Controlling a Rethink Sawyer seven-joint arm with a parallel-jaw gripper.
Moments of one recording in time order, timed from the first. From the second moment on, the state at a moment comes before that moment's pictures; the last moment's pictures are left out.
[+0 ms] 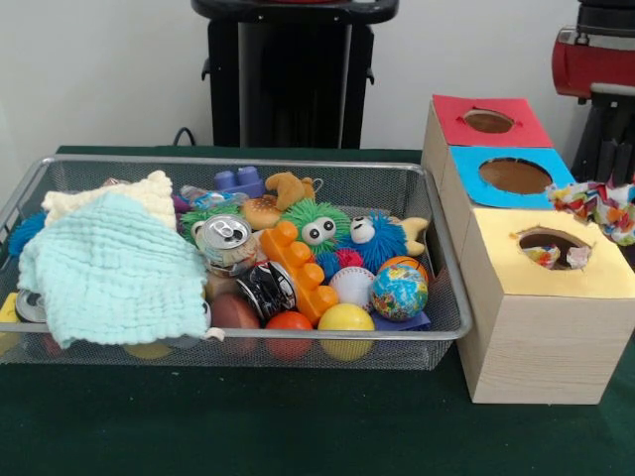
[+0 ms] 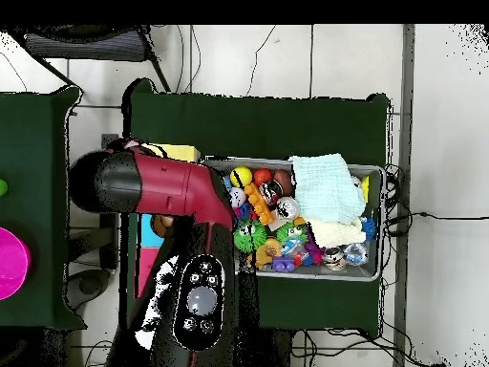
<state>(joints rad) 0.18 -0.62 -0.19 1.40 0.31 0.60 2.28</state>
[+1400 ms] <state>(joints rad) 0.21 -0.54 -0.26 1.41 0.35 0.61 2.28</state>
